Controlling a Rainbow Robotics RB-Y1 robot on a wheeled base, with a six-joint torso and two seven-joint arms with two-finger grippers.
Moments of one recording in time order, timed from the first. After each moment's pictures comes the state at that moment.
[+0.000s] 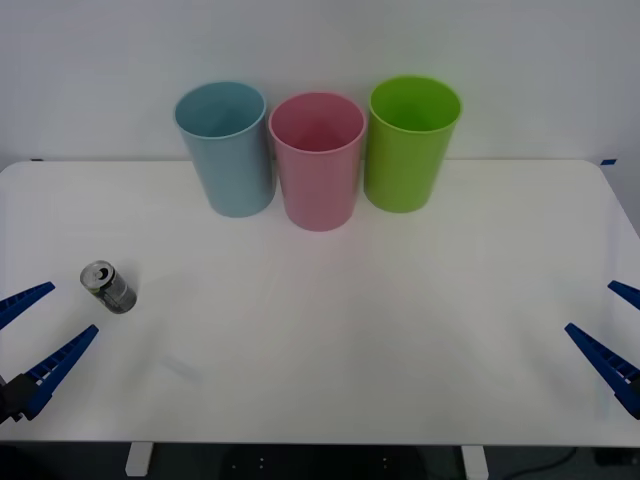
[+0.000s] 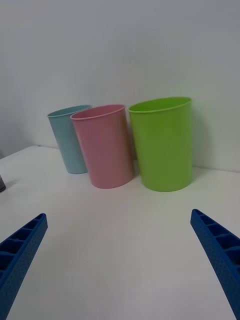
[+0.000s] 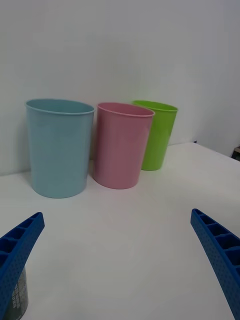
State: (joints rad) right arm 0.35 -0.40 -0.52 -1.66 0.96 -1.22 0.00; left arm 0.35 0.40 0.52 -1.66 -0.96 -1.22 0.00
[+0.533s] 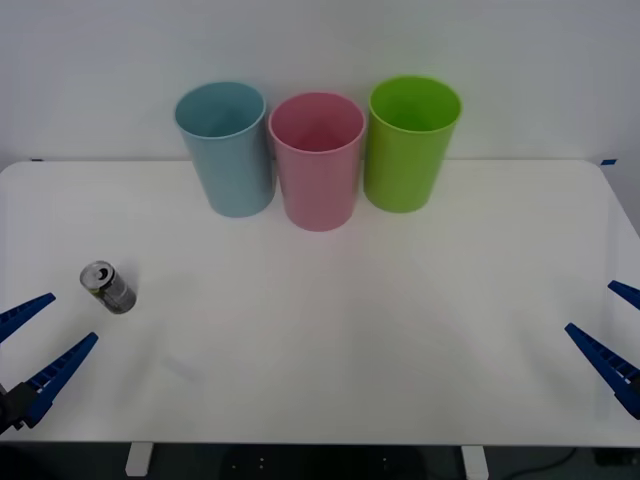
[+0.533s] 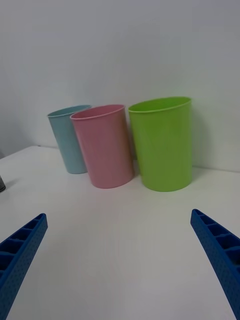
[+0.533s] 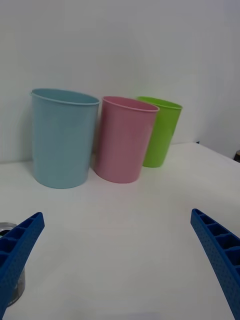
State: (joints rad) right arm 0.35 -0.40 -0.52 -1.66 0.96 -1.22 0.00; left arm 0.37 0.39 0.51 -1.63 -0.95 -1.21 0.00
